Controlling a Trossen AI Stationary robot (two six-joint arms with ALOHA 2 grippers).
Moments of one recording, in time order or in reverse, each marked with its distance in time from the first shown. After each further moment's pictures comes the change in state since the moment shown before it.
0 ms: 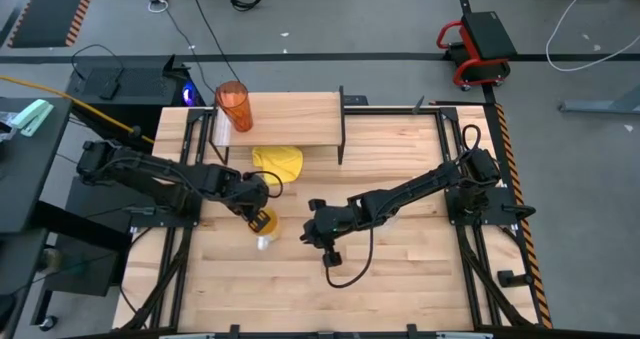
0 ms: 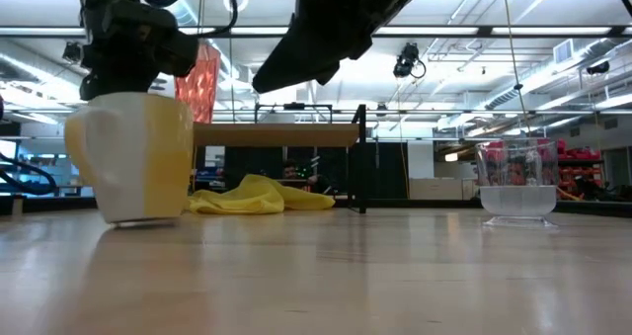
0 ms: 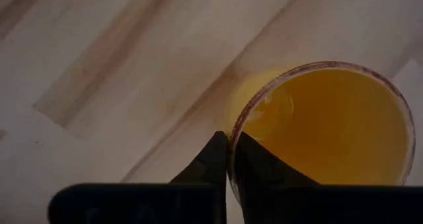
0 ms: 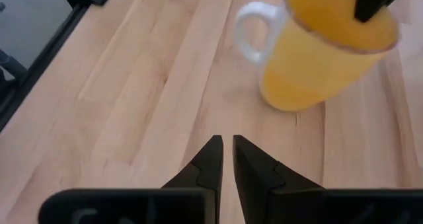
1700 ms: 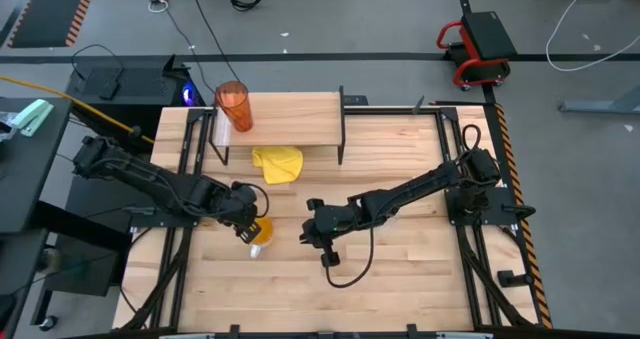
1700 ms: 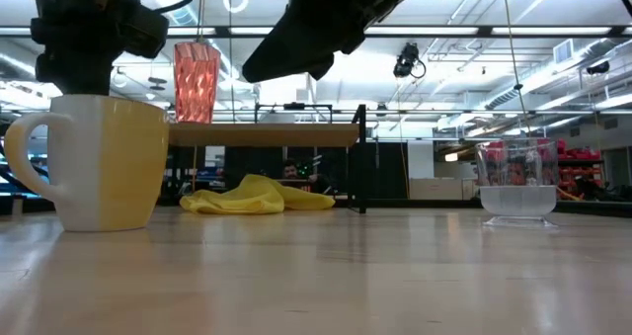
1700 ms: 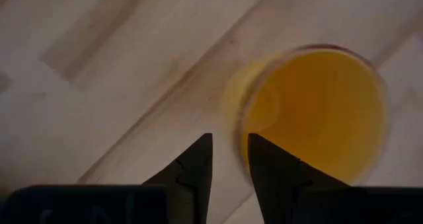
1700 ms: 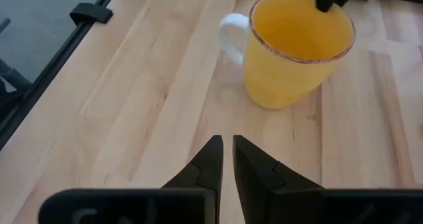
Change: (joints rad) left arm -0.200 -0.065 0.001 -0.091 -0.086 -0.219; right arm 0.000 0.000 0.001 0.053 0.000 -0.005
